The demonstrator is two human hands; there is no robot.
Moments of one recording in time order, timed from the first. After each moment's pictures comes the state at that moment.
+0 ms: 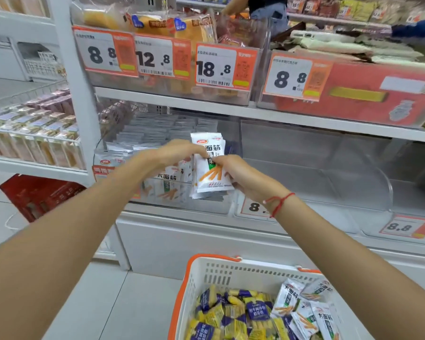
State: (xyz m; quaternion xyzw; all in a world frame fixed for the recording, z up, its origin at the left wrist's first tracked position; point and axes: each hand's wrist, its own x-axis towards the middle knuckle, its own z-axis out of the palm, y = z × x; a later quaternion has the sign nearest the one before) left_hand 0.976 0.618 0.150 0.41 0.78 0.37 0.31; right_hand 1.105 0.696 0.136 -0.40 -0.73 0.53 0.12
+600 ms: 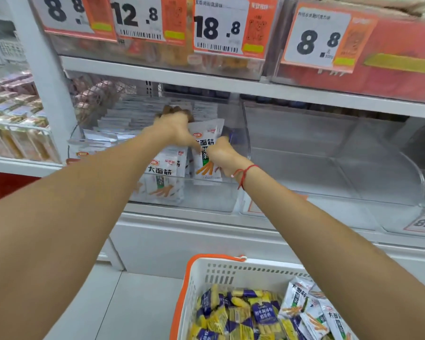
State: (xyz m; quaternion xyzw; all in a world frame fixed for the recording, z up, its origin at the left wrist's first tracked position) left_hand 0.926 0.689 0.125 0.48 0.87 0.13 0.07; right_hand 1.031 0.739 0.092 -0.46 -0.73 0.48 0.16
